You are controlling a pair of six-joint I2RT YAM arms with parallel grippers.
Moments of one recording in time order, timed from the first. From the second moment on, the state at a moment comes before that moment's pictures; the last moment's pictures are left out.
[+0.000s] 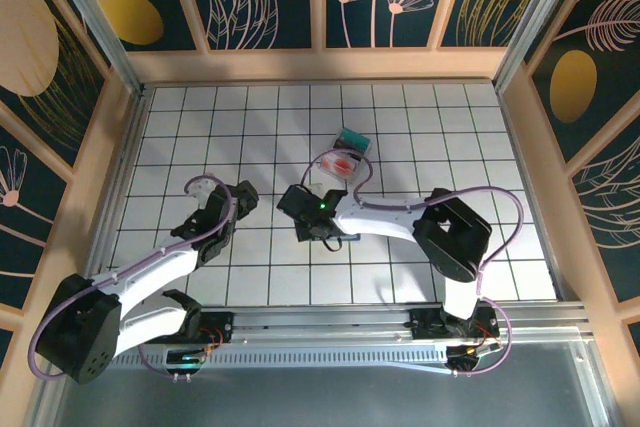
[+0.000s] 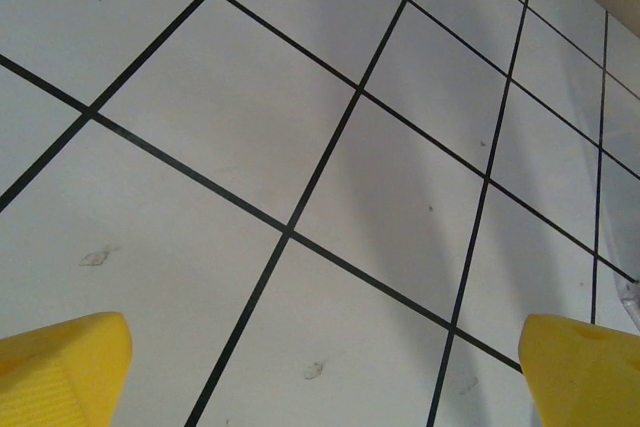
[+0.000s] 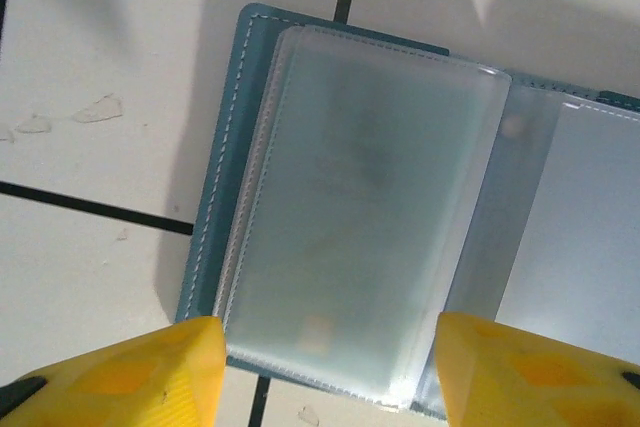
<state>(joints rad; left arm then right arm) -0.52 1.10 0.42 -0.05 -0.45 -0.96 1.08 1.85 1.22 -0.62 0.26 0.78</state>
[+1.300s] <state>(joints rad) -0.52 1.10 0.41 -0.04 -0.39 -0.91 1.01 1.82 1.09 -0.42 0.12 0.78</state>
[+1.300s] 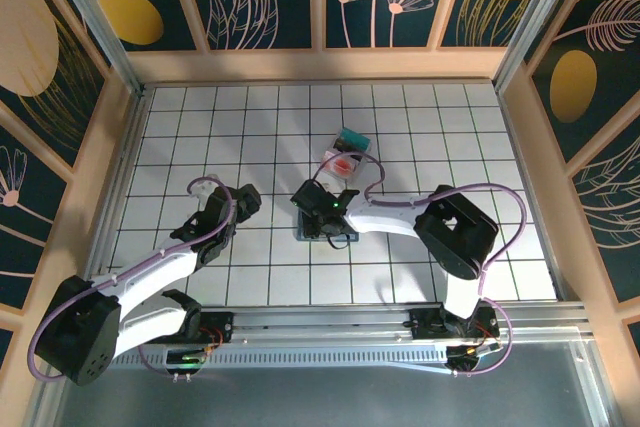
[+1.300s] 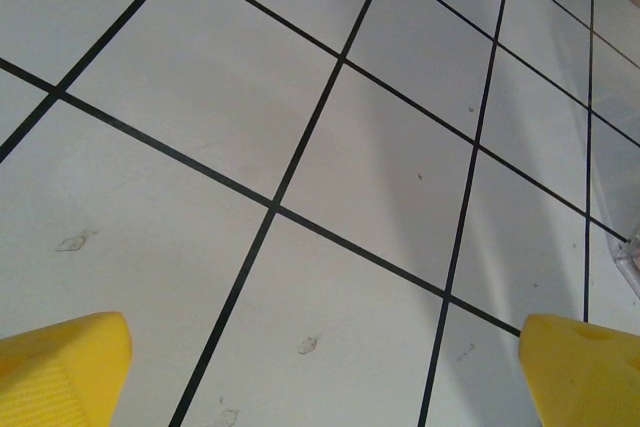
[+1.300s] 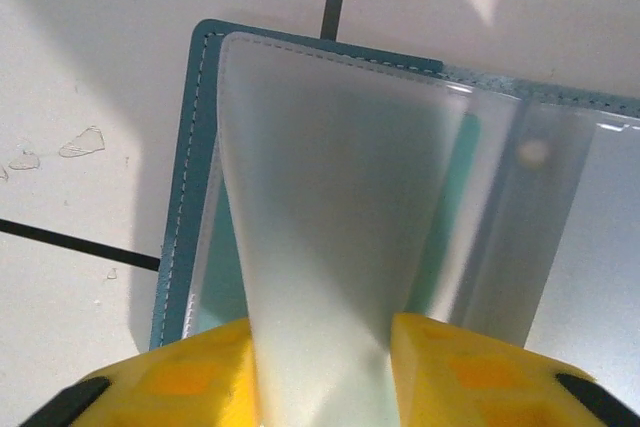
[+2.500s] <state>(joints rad) -0.69 1.16 0.47 0.09 -0.35 -0.63 0.96 1.71 1.01 -0.56 0.29 0.79</state>
